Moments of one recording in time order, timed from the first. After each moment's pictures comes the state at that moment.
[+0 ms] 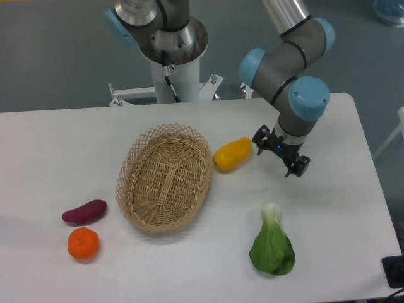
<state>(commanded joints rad) 2.72 -1.91 -1.85 -1.01 1.51 1.50</state>
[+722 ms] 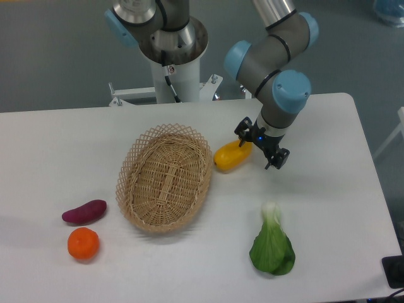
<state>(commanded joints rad) 2.71 -1.85 -1.96 -1.01 1.48 1.50</state>
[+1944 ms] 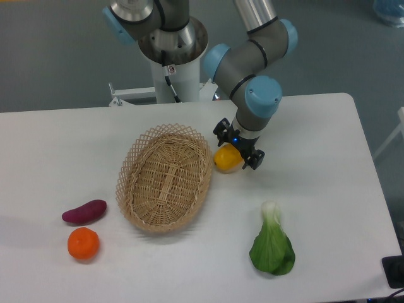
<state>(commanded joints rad) 2.64 -1.87 -2.04 -0.90 1.49 1.45</state>
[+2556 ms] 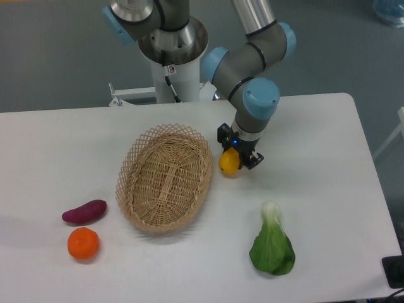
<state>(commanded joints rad) 2.65 -1.87 -1.98 -0.91 1.50 1.46</state>
